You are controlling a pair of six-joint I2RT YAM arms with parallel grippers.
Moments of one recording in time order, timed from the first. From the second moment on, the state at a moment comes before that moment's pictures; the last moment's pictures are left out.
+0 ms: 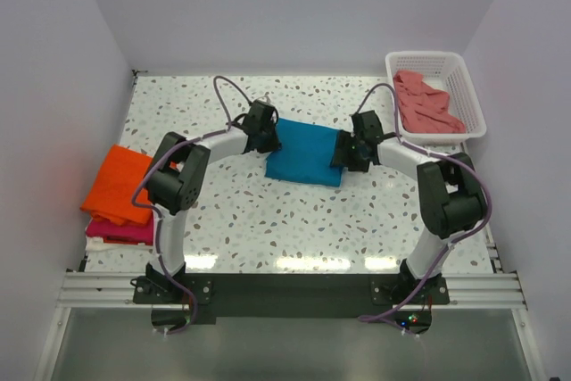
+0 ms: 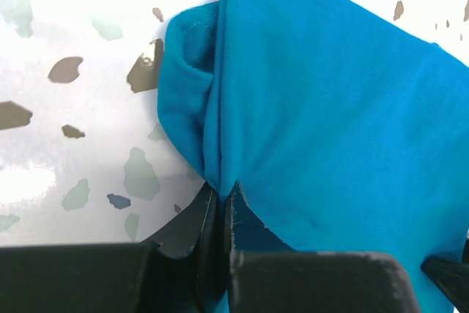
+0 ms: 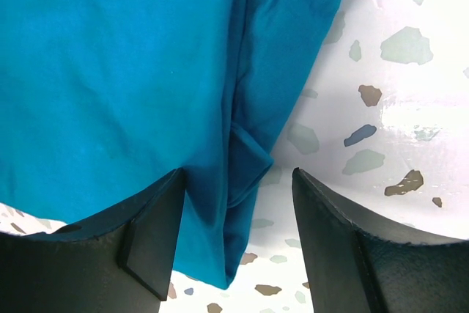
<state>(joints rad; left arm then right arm) -0.49 2.08 1.37 -0.14 -0.01 -0.65 0.31 1.76 1.06 -0.30 -0.07 0.50</state>
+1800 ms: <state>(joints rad) 0.10 1.96 1.82 -1.04 -0.55 -1.11 0.32 1.65 1.02 -0.31 -0.10 0.50</state>
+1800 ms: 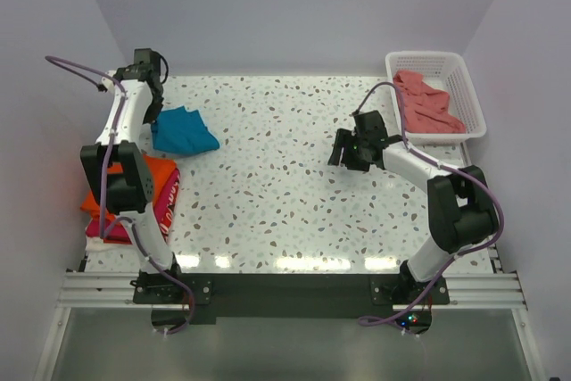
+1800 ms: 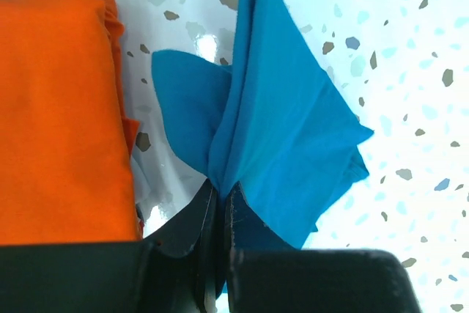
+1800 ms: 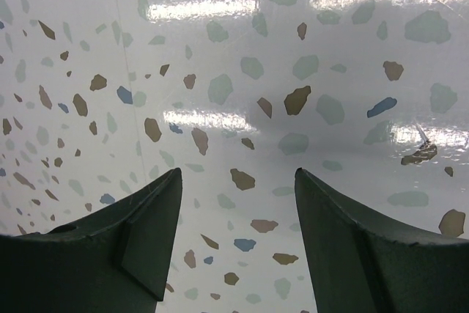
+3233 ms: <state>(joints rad) 0.27 1.63 1.83 -1.04 -0.50 -0.94 0.33 1.61 1.01 -0.31 -0.12 0.50</state>
